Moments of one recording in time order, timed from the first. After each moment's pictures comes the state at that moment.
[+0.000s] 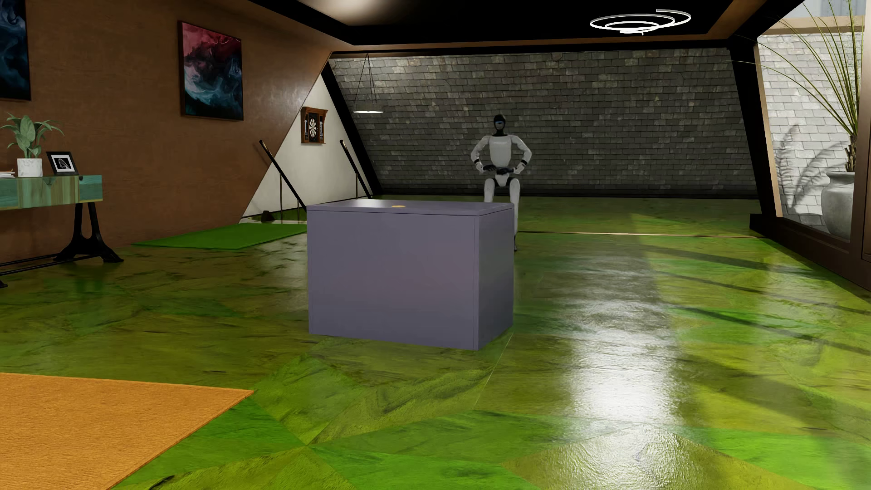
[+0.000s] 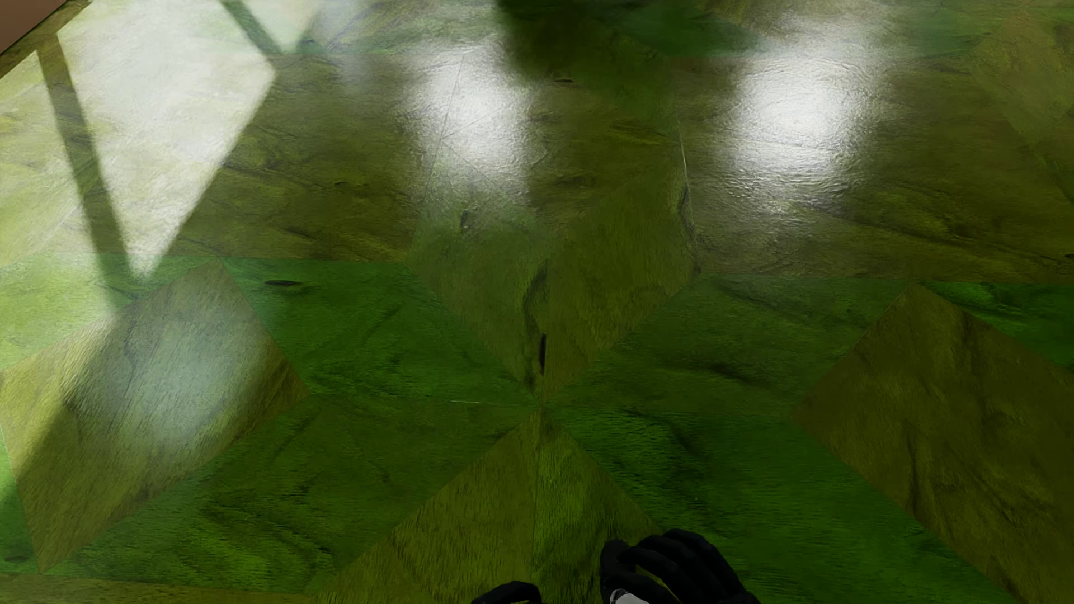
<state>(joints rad) -0.06 -0.60 -0.01 -0.08 -0.12 -0.06 0.12 0.05 0.02 0.36 0.36 -0.04 0.32 -0.28 -0.03 0.71 -0.68 0.02 0.09 -1.15 0.72 0.23 0.06 1.12 -1.04 -0.41 -0.35 0.91 -0.99</state>
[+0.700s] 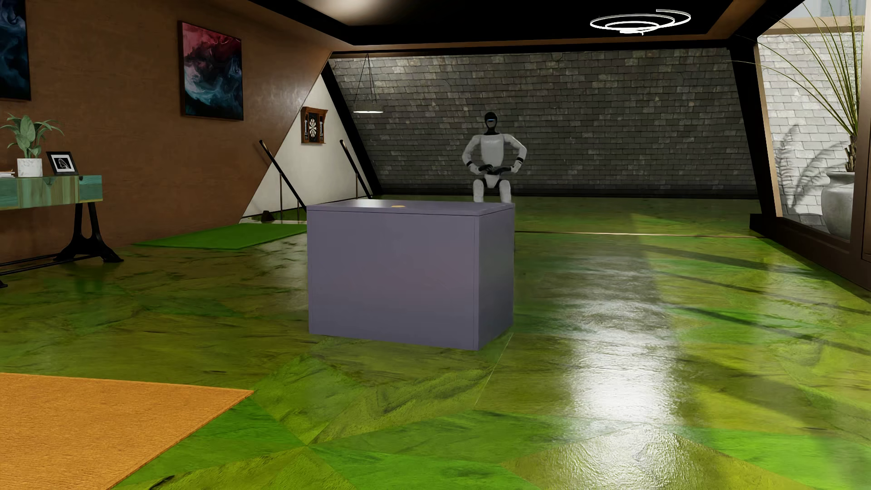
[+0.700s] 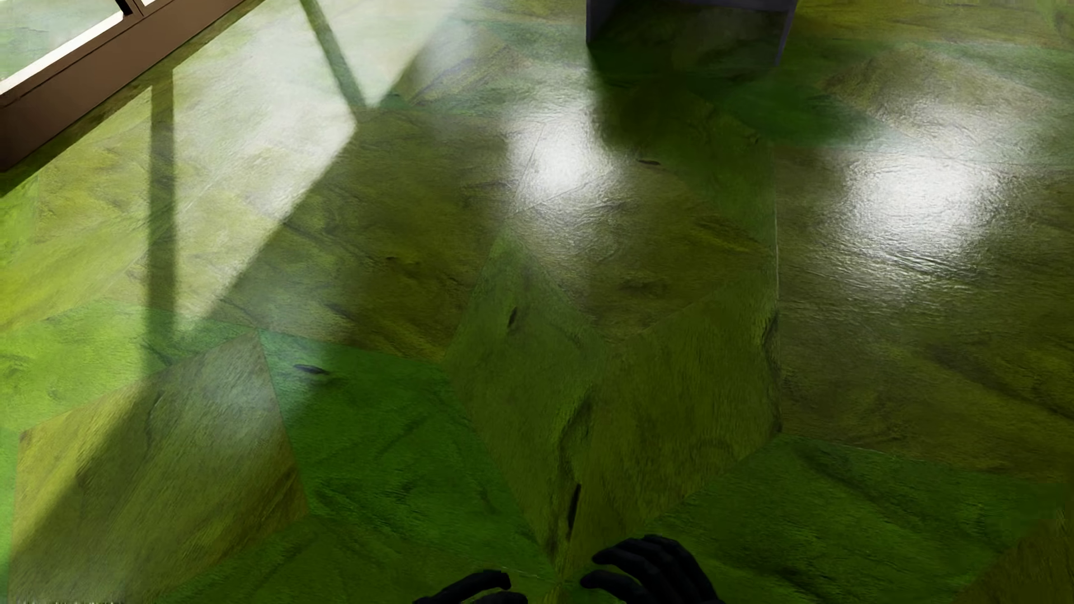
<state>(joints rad) -0.59 -0.11 0.01 0.14 0.12 0.17 0.02 -0.24 -0.01 0.80 0.41 -0.09 0.33 -0.14 -0.28 0.82 -0.58 -0.01 -0.03 -1.20 0.75 0.20 0.08 1.15 -0.99 -0.33 -0.39 0.96 -0.98</state>
